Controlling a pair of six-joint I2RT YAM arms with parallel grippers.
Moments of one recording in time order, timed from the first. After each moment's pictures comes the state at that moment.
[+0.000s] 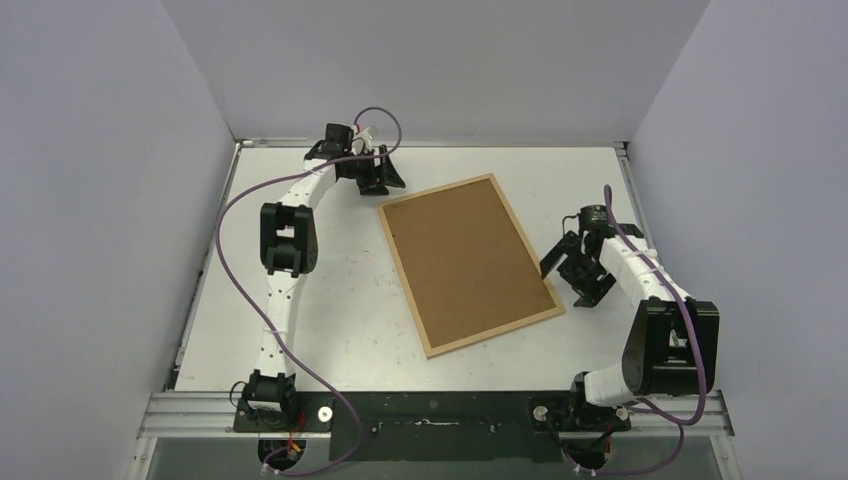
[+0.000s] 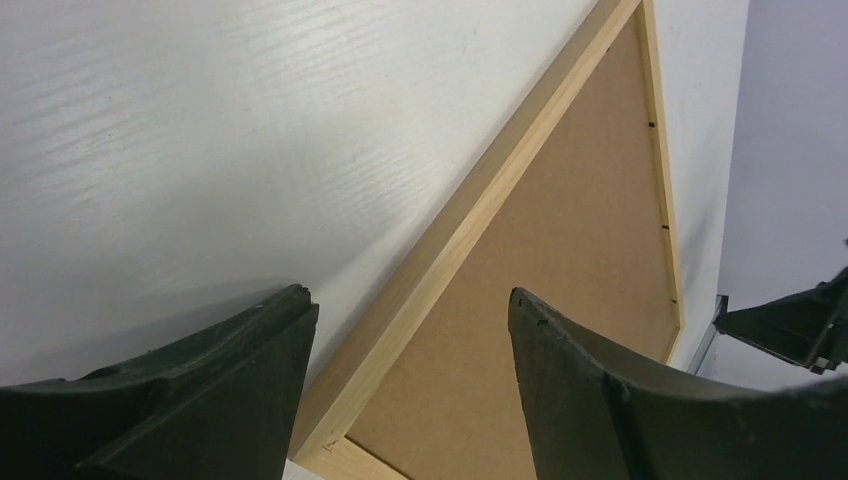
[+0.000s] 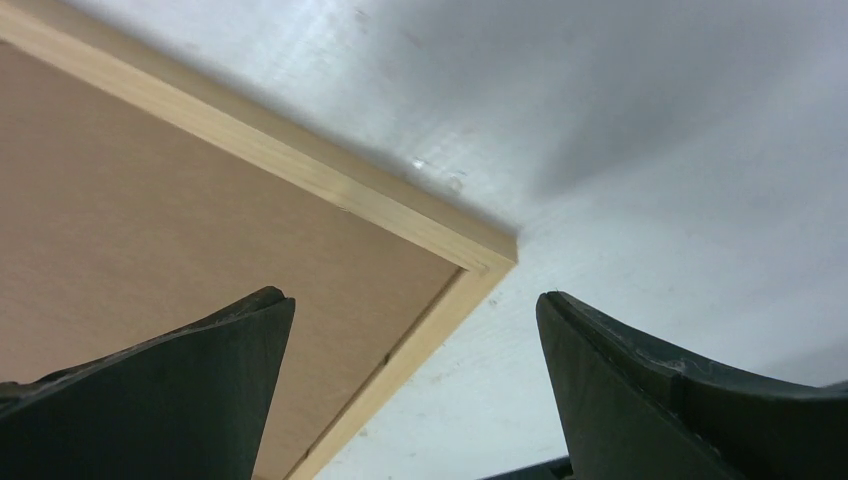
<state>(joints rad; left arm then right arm) -0.16 2.66 2.36 -0.60 0.73 -0.37 0.00 1.43 0.98 -0.86 0.06 0.73</state>
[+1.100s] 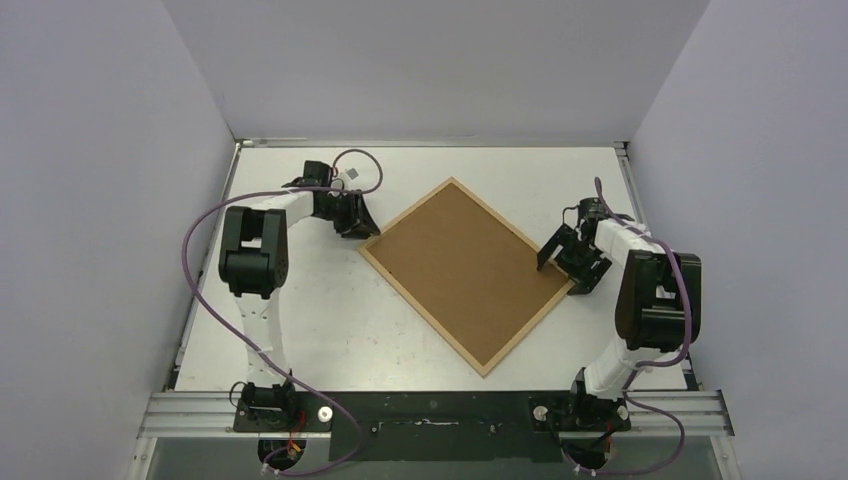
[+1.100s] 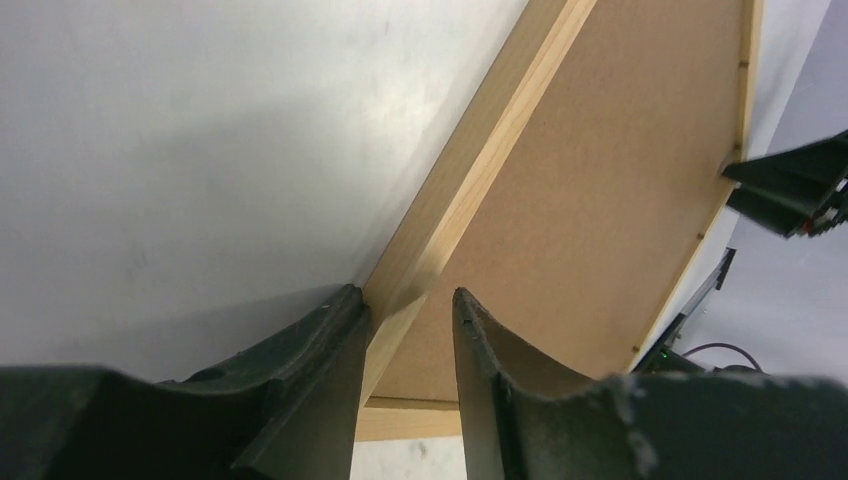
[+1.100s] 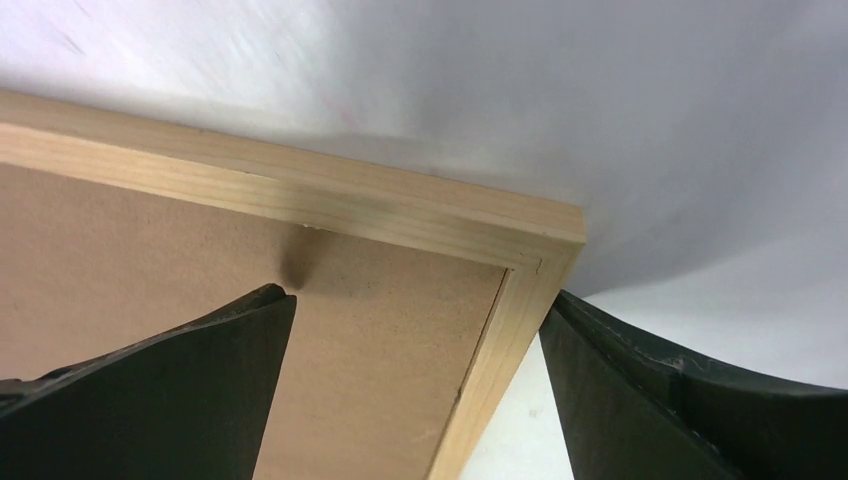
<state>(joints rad) -0.12 2.22 1.57 -0.44 0.71 -0.32 -0.08 1.67 0.98 -0.71 -0.10 0.67</state>
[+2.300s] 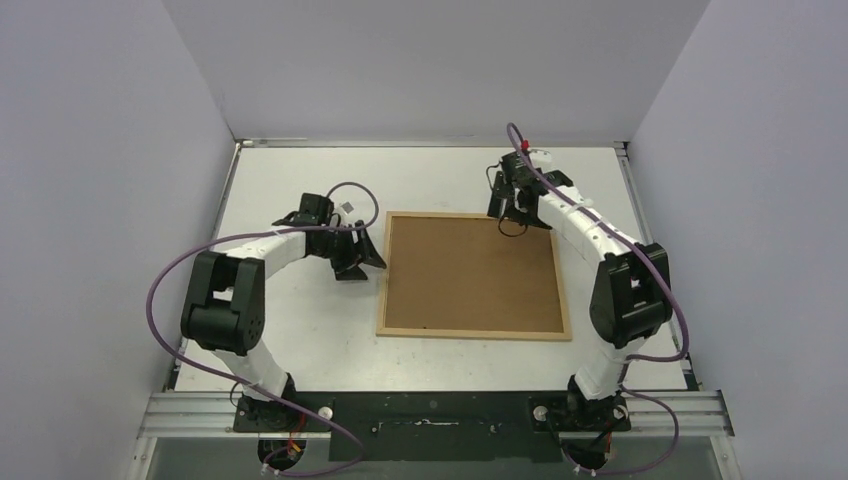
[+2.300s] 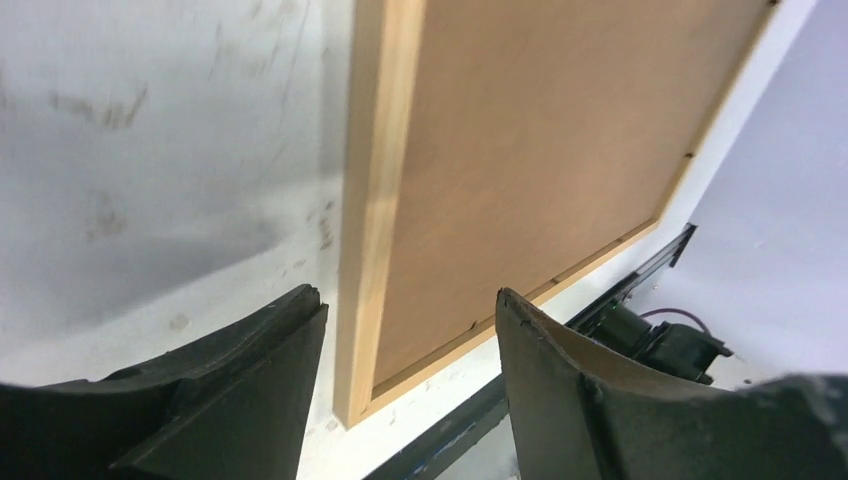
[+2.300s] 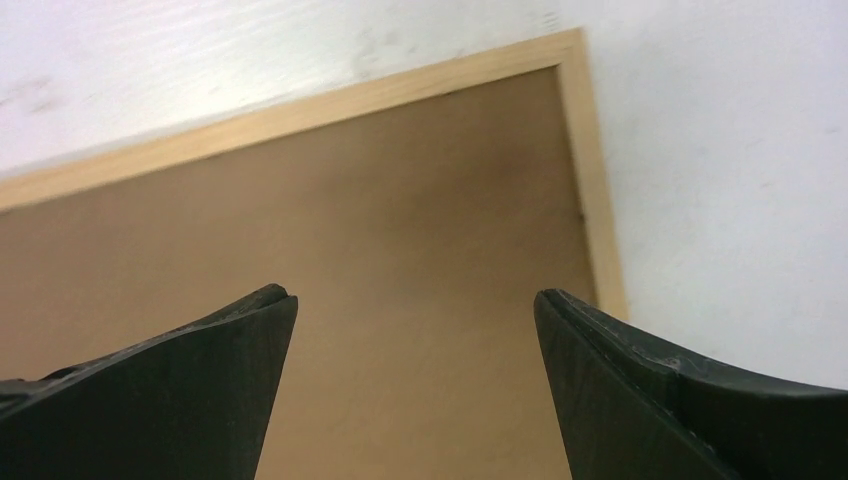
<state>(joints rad) -0.21 1.69 0.96 -0.42 0.58 -0.56 0.32 1.80 1.46 -0.71 0.38 0.50</state>
